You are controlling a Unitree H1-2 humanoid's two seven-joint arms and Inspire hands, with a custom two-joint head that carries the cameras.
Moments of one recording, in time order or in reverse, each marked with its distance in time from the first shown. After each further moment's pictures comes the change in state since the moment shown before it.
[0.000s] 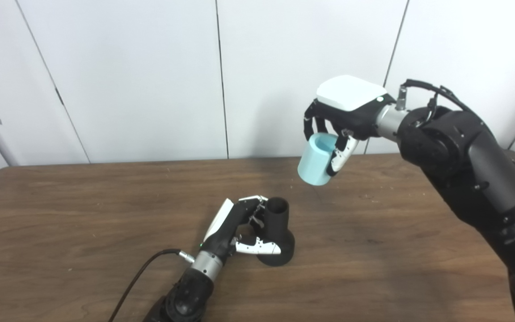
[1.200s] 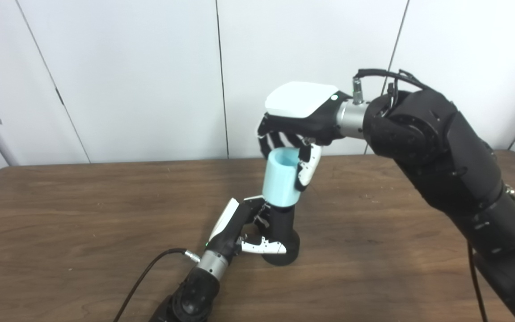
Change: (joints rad) left arm -0.003 -0.026 0.011 0.011 0.030 0.000 0.000; right arm -0.101 0.108 0.013 -0.071 0.106 -0.011 0.209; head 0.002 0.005
